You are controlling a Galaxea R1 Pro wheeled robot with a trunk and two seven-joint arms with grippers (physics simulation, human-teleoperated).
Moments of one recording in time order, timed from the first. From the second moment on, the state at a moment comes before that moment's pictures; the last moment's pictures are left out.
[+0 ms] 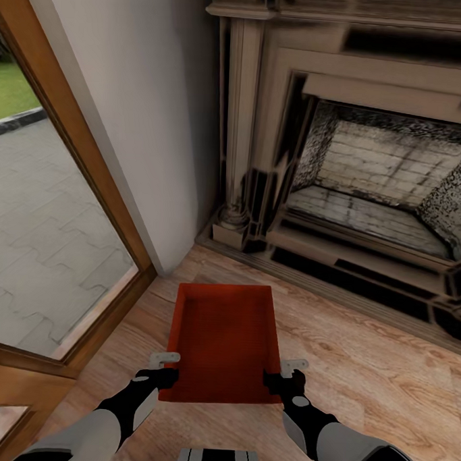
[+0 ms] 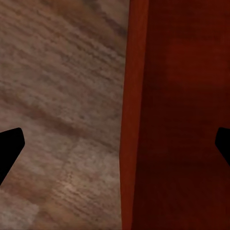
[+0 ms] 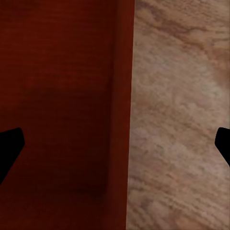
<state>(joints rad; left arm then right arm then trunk) -0.70 -0.10 0.05 -0.22 0.02 0.06 0.13 -0.74 0.09 0.50 -0.04 -0.36 -0.27 -0.16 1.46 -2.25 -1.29</state>
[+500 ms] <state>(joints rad) -0.70 -0.09 0.05 -0.22 0.02 0.06 0.13 -0.73 0.10 0.50 -0.04 -0.37 -0.27 -0.16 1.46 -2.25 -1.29</state>
